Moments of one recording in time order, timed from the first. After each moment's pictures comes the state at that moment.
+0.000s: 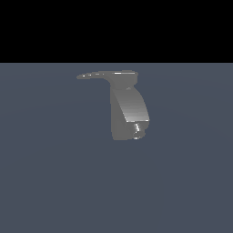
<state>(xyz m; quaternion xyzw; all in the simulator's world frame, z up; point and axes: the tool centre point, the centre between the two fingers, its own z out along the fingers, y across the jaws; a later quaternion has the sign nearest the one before) -0.256 -0.005 0.477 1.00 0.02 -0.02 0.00</state>
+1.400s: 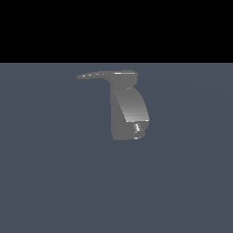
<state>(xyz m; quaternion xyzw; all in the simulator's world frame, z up) -0.216 0.060 0.430 0.99 -0.14 -0.02 0.00</state>
